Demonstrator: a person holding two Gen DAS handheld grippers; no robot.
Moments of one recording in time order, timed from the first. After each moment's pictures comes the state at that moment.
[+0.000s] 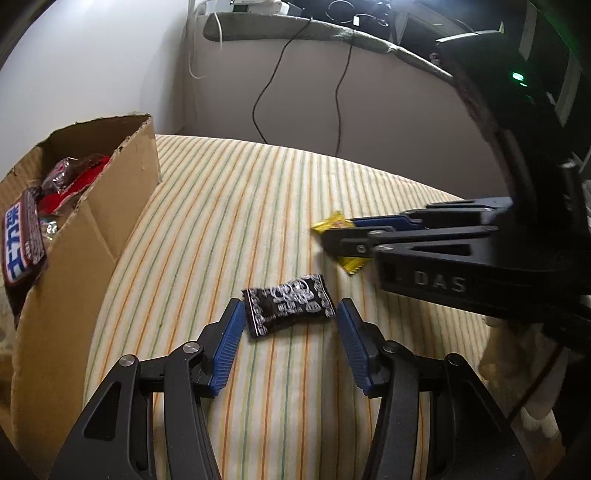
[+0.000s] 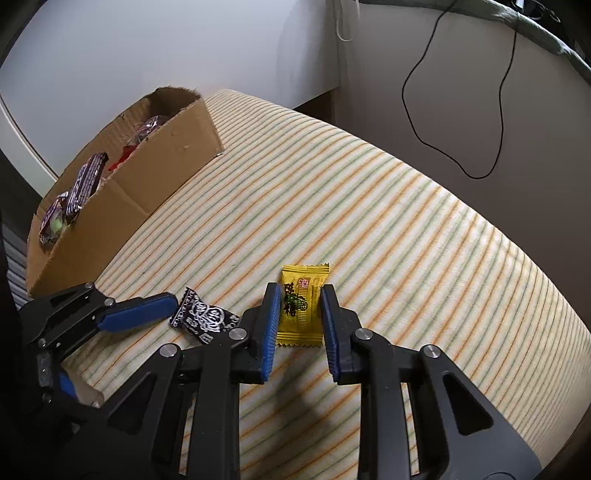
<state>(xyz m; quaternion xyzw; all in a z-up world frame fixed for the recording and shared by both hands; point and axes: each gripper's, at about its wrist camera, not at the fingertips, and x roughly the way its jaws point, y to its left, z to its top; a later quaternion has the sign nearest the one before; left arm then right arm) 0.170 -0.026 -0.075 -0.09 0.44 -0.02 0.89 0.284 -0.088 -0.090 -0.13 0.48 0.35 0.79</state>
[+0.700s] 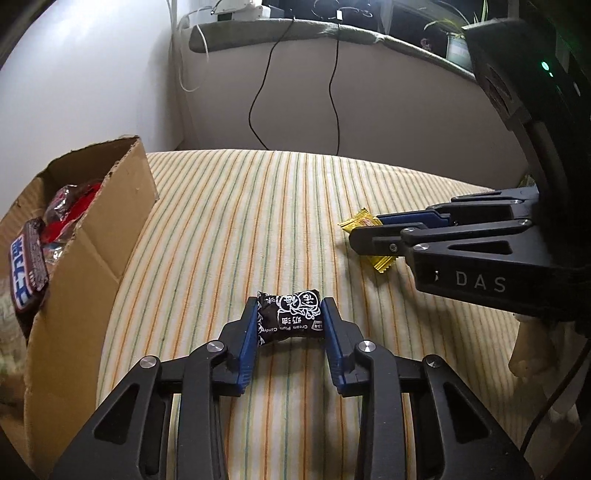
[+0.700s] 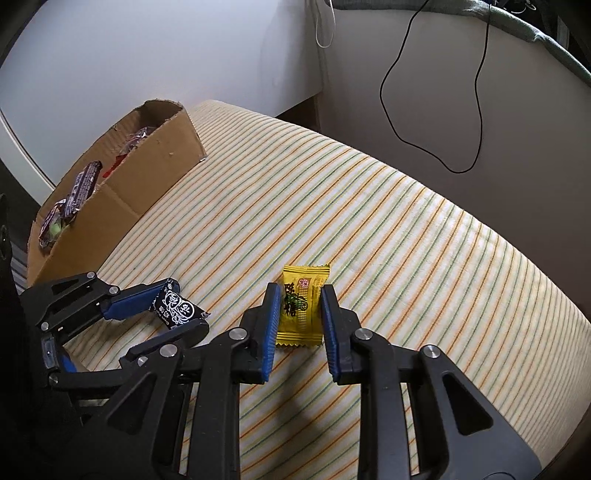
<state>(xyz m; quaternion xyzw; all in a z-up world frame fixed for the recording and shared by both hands) 0.172 -0.044 -0.071 -0.04 0.43 -0.01 0.90 0.277 -0.118 -0.082 -0.11 0.47 0.34 0.81</state>
